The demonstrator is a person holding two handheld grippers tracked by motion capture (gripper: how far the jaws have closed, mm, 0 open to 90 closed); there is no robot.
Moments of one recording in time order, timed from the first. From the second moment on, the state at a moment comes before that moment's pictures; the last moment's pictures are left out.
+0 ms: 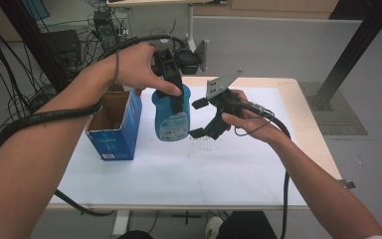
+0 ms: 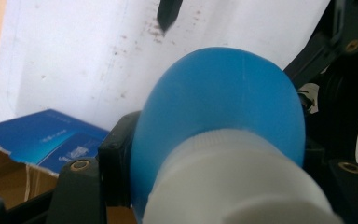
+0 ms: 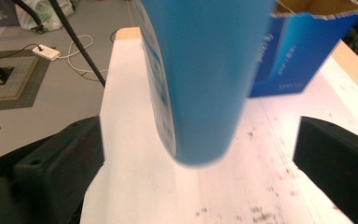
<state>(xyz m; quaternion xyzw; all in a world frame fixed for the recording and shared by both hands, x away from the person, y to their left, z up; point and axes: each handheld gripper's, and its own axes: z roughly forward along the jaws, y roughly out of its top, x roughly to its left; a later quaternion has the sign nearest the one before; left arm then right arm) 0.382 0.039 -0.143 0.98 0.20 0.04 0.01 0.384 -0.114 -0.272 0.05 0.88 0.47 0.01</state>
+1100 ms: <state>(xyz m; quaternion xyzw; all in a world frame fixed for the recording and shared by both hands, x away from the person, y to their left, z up) 0.405 0.105 -0.038 0.88 0.47 0.06 -0.01 0.409 -0.215 -0.231 0.18 0.91 0.37 0.09</state>
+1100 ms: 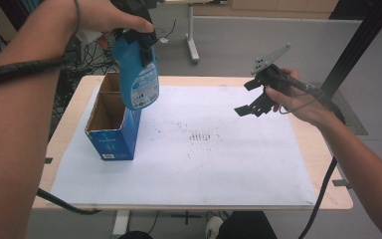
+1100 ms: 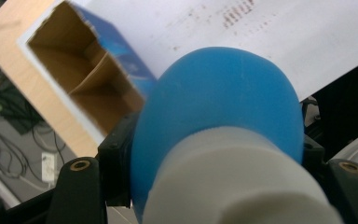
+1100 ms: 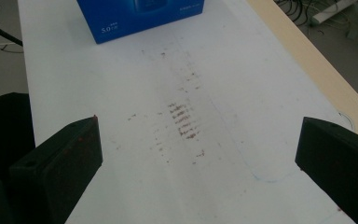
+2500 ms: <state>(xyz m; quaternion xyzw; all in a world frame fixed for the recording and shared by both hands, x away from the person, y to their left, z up) 0.437 0.203 -0.010 0.66 0.75 0.09 0.03 0.424 -0.248 -0.236 0.22 0.91 0.34 0.11</state>
